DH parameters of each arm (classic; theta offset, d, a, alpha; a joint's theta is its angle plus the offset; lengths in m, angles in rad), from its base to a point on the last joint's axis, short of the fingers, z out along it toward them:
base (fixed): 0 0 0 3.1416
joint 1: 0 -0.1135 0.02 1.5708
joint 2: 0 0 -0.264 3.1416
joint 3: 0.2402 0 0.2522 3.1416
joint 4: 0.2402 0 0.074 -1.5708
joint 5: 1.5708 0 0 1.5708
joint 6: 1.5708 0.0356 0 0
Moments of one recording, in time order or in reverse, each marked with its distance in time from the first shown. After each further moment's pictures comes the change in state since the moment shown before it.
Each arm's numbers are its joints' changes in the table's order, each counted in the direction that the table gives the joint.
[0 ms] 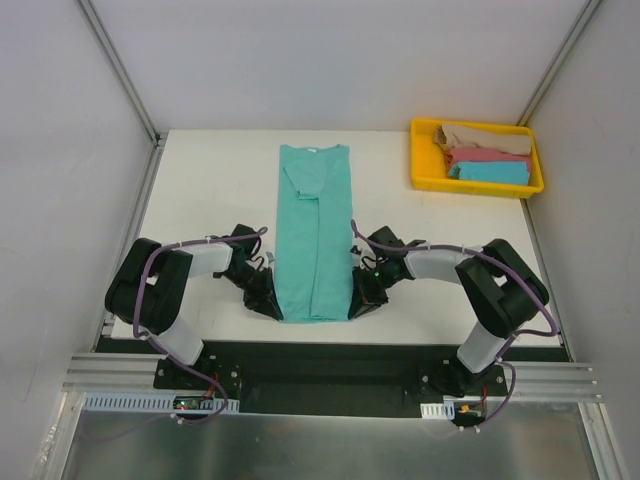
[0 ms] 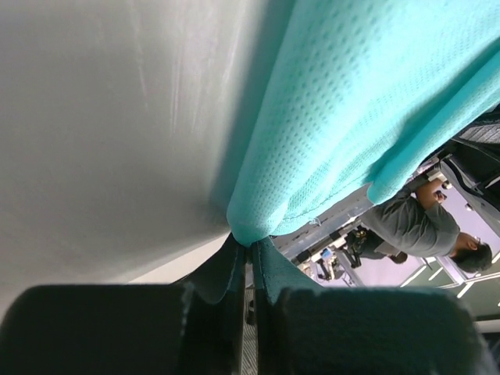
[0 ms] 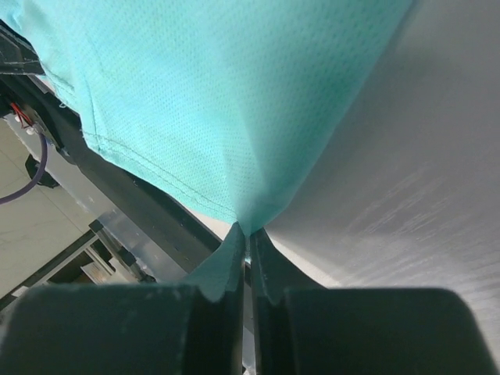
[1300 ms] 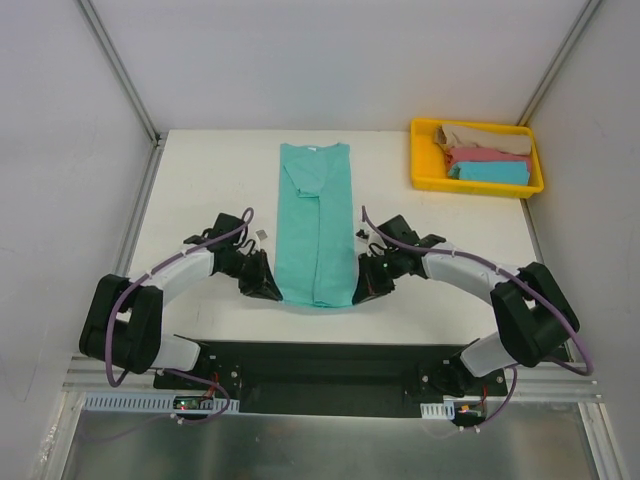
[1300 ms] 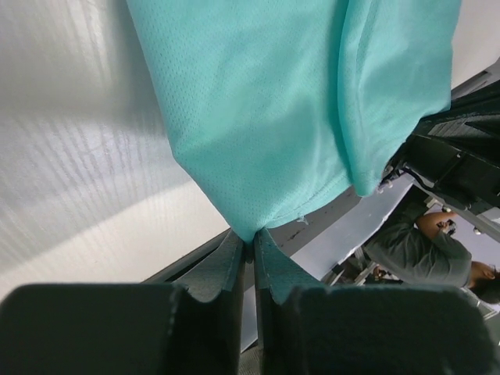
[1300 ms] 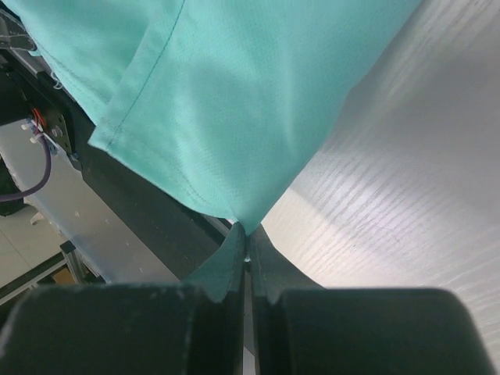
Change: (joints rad) left arm -0.052 -0.251 -0.005 -0.035 0.008 0.005; right arm 0.023 -0.203 0.024 0.077 0.077 -0.079
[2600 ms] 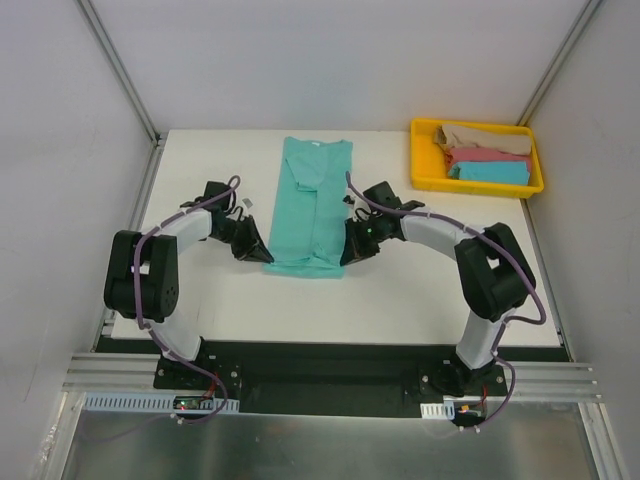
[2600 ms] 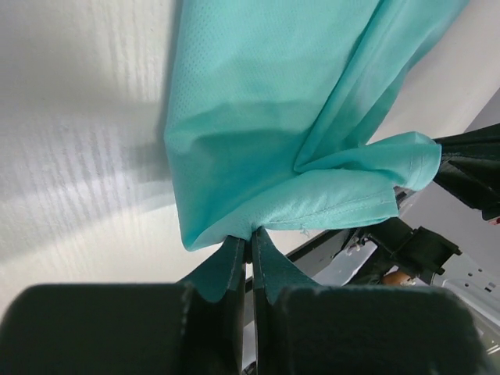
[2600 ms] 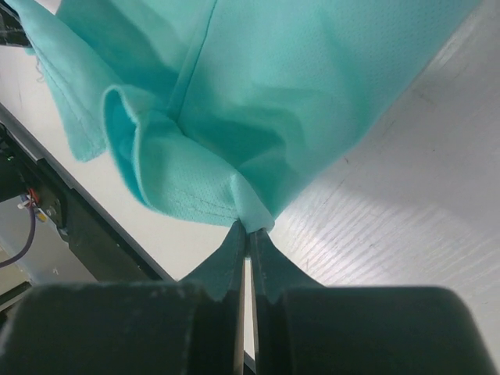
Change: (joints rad) left arm -0.167 0.292 0.291 0.010 -0.031 0.033; right arm 0.068 0.307 0.344 -0.016 0.046 -0.114
